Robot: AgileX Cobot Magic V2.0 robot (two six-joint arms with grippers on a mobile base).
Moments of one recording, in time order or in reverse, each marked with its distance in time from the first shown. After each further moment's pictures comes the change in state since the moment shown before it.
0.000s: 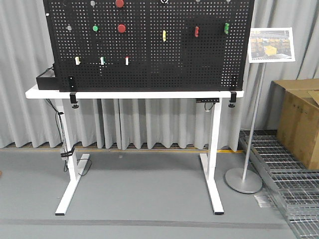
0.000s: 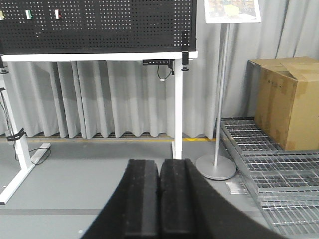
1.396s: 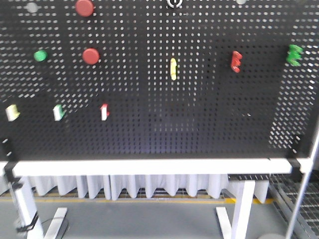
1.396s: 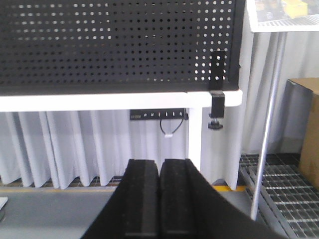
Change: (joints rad) left arm 0.000 0.000 0.000 0.000 0.000 0.000; right arm 0.000 0.000 0.000 0.000 0.001 0.000
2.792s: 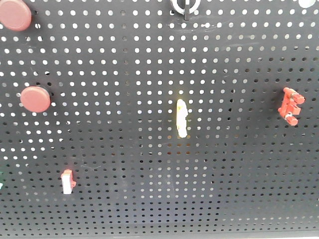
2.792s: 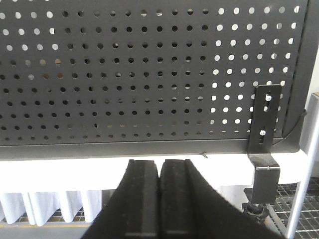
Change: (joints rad) left arm 0.000 0.000 0.000 0.000 0.000 0.000; right arm 0.000 0.000 0.000 0.000 0.000 0.000
